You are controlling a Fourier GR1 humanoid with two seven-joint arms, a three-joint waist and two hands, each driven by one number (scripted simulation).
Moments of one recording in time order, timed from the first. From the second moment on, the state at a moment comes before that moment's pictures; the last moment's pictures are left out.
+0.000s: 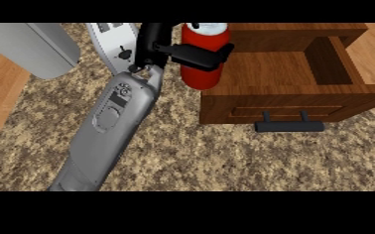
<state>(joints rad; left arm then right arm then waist) -0.89 0.01 -0.18 -1.23 0.03 0.39 0.23 0.30 -0.04 -0.28 -2.19 -0.14 0.20 0.09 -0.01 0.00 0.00</state>
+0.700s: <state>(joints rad) -1.27 0.00 -0.22 -0.88 0.14 0.52 0.26 0.28 -0.04 -0.28 -2.21 -0.14 0.20 0.13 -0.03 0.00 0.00</state>
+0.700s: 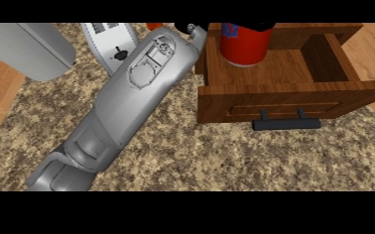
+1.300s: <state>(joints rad) -1.44 0.00 -0.33 -0.62 0.30 0.57 0.17 0.22 -0.04 -0.27 -2.18 -0.12 0.20 0.14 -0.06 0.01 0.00</state>
